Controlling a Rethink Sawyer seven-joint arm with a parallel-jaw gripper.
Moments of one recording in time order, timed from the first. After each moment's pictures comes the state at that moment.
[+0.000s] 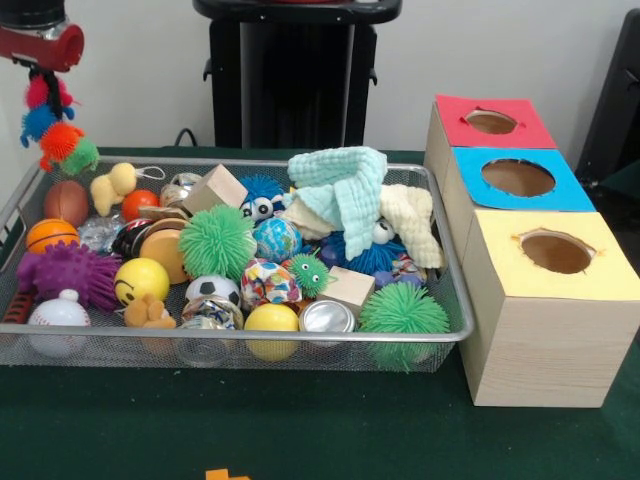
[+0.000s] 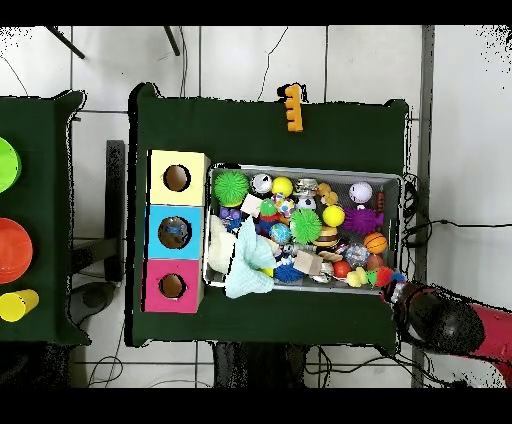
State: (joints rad) arm -1.17 -0.83 0.47 1.90 -0.70 0.65 1.86
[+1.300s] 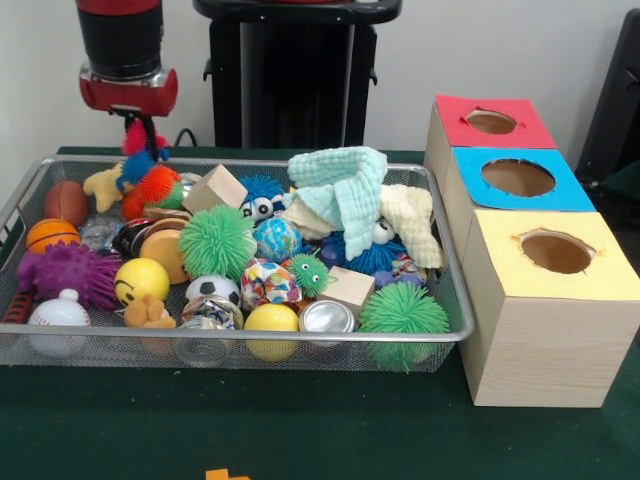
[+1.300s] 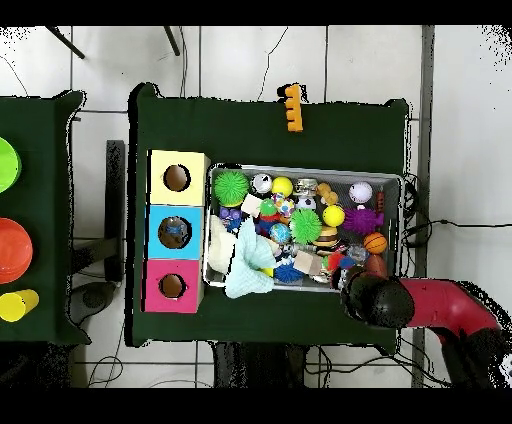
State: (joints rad) arm -0.99 -0.72 0.45 1.92 -0.73 0.55 1.86
